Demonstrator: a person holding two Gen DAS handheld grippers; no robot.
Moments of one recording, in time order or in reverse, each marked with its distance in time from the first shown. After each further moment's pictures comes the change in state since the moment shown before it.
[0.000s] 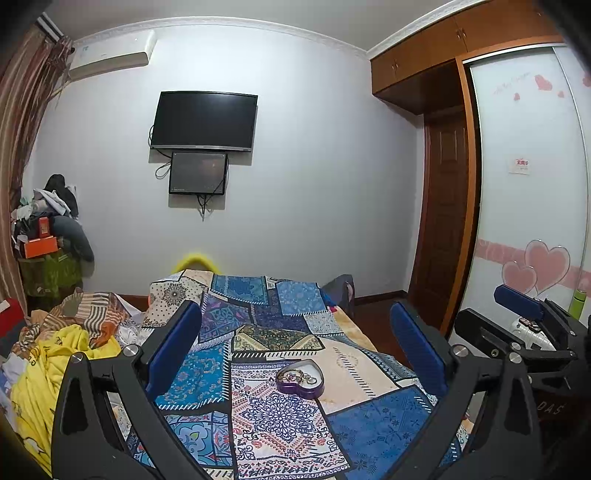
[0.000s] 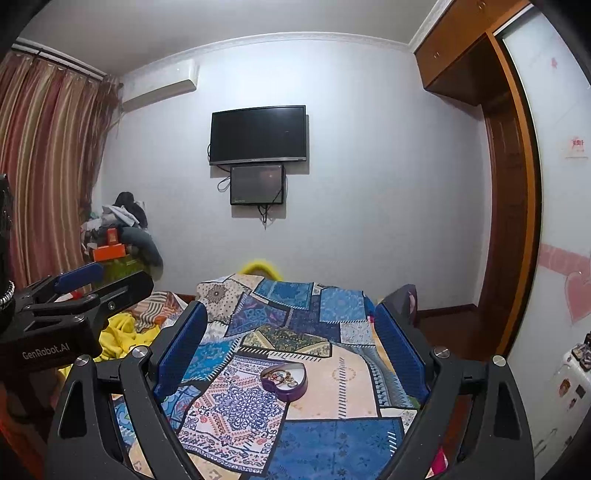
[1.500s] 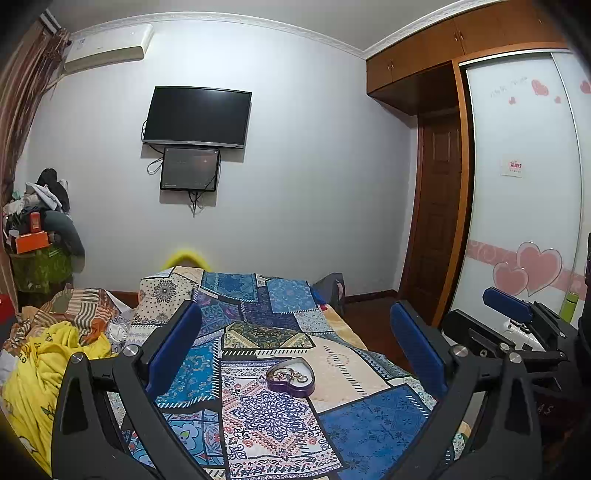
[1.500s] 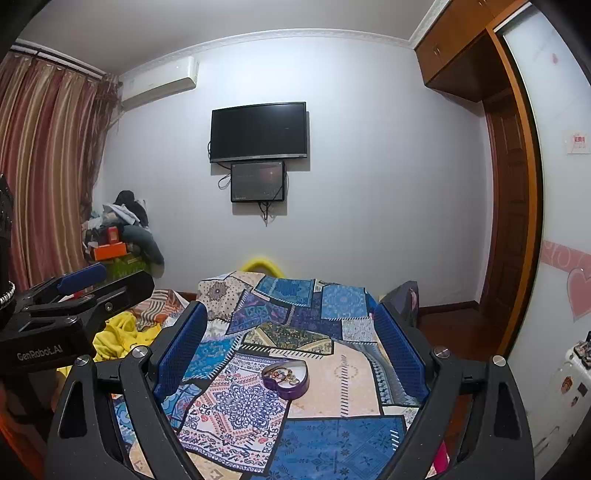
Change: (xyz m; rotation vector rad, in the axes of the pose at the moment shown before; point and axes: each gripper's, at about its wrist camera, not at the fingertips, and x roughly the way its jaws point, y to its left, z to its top) left arm 0.003 0.002 -0.002 -0.014 0.008 -0.038; right arm 0.004 0.004 -0.003 0.006 0.012 0.002
